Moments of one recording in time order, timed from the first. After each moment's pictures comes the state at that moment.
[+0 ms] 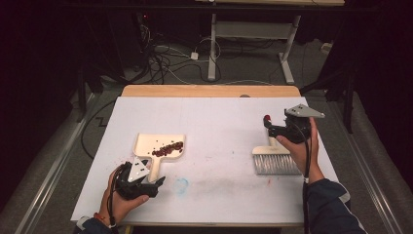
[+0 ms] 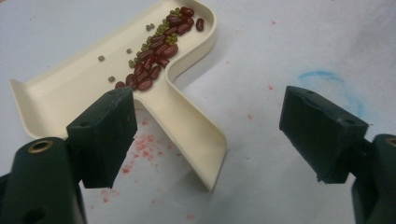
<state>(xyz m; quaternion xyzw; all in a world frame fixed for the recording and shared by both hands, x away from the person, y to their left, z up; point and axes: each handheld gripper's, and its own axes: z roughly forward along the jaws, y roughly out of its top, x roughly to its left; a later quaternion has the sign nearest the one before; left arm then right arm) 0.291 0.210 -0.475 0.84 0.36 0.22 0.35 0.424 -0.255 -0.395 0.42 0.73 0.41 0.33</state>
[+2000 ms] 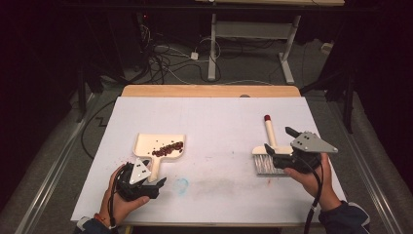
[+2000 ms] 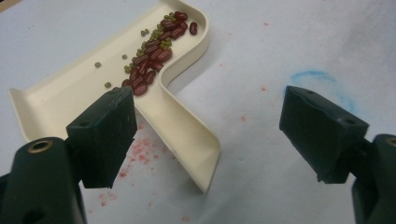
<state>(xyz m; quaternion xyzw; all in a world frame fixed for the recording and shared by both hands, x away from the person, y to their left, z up) 0.288 0.207 -0.473 0.84 0.35 0.23 0.34 0.334 -0.252 -0.389 0.31 0.77 0.43 0.36</state>
